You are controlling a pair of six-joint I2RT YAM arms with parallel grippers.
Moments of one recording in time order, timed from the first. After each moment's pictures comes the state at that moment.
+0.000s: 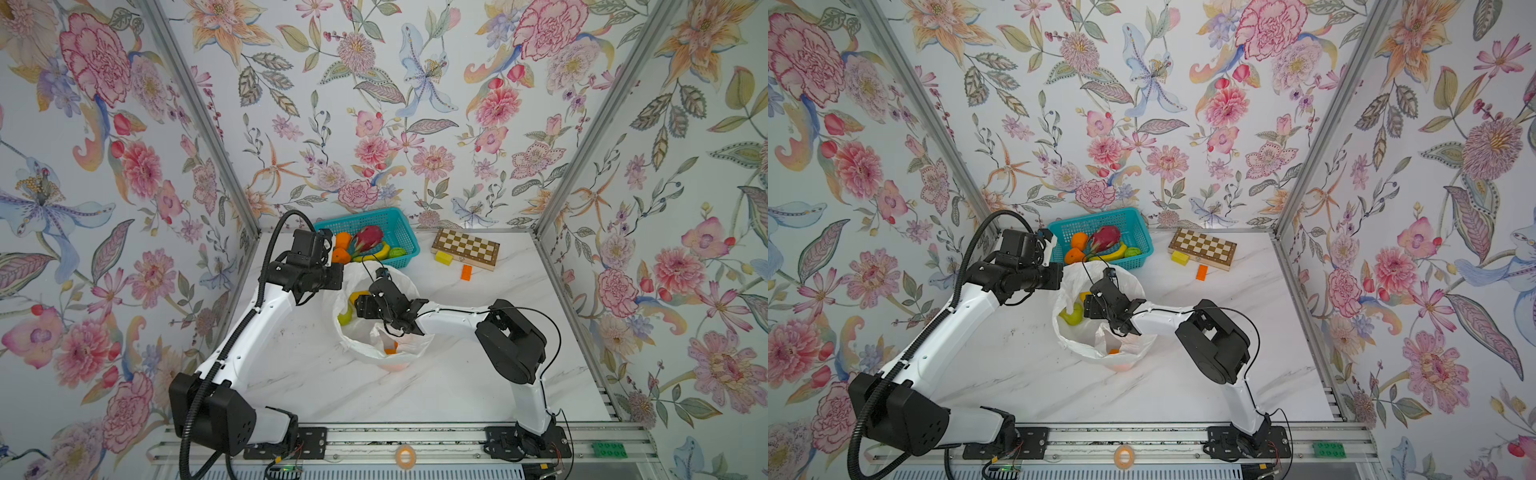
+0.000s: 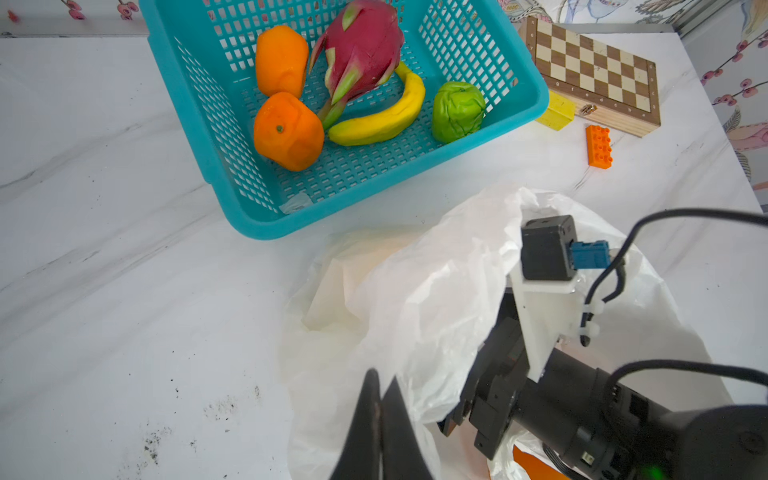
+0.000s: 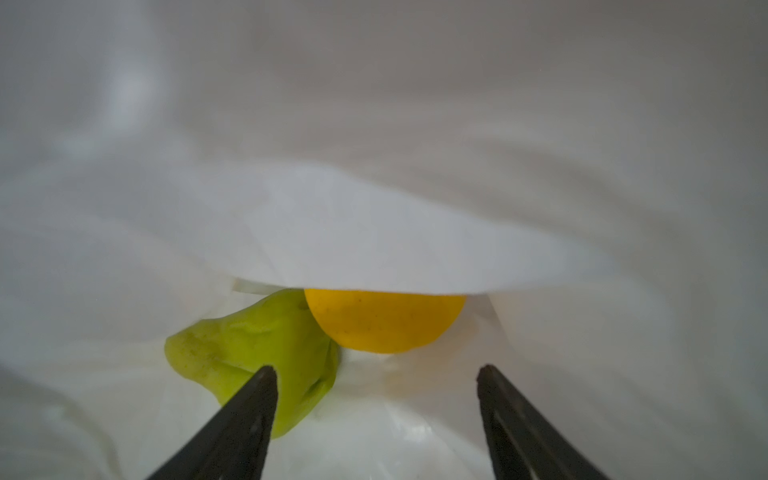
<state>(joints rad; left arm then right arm) -0.29 1.38 1.33 -0.78 0.09 -0.17 0.93 2.05 1.35 0.03 0.13 0.73</state>
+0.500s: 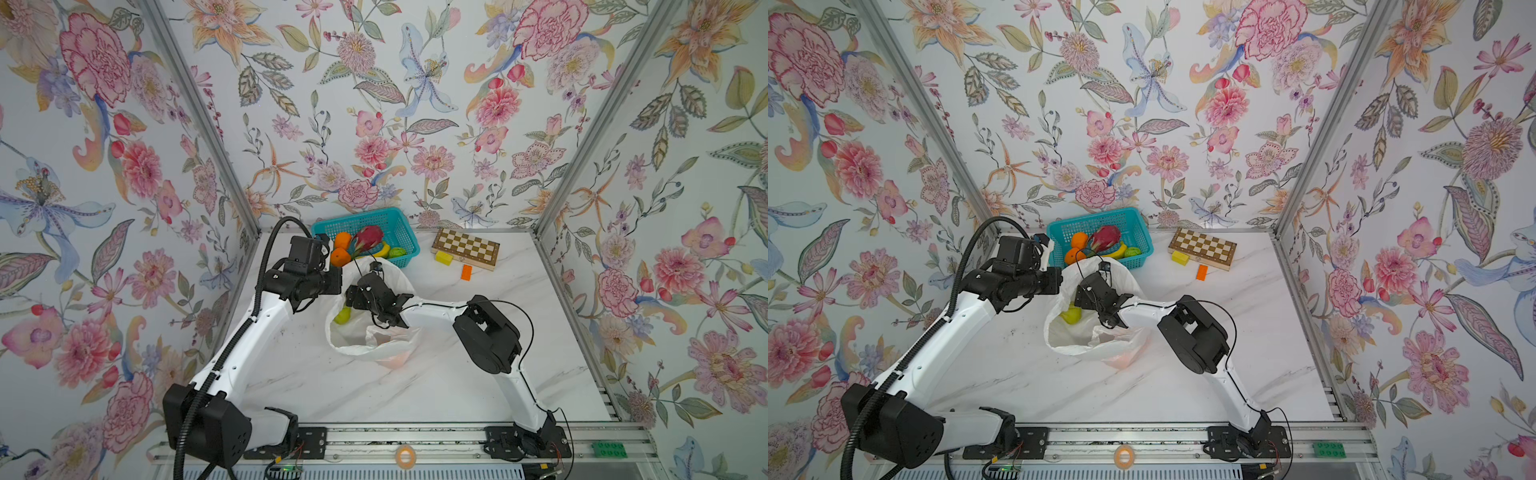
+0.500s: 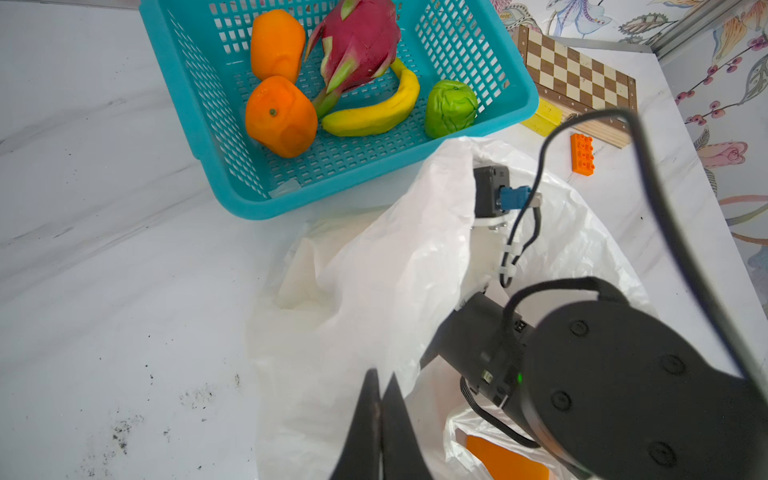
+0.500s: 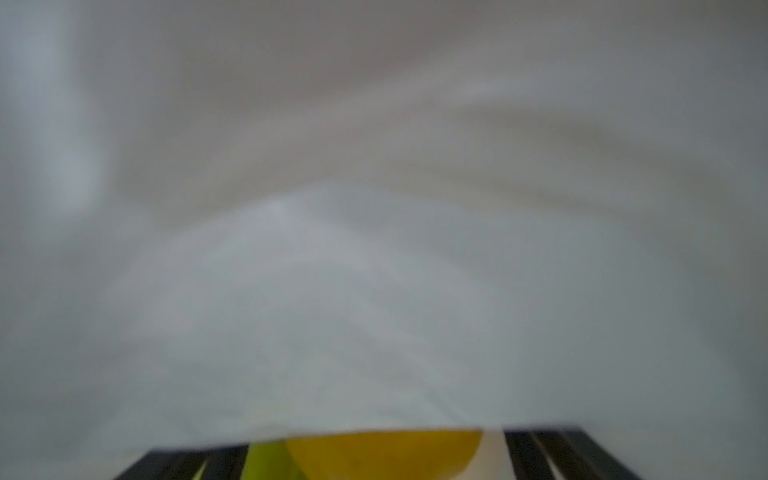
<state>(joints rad) -0.29 1.32 1.25 -0.75 0.10 -0.23 0.92 2.27 1.60 0.03 0.22 0.79</state>
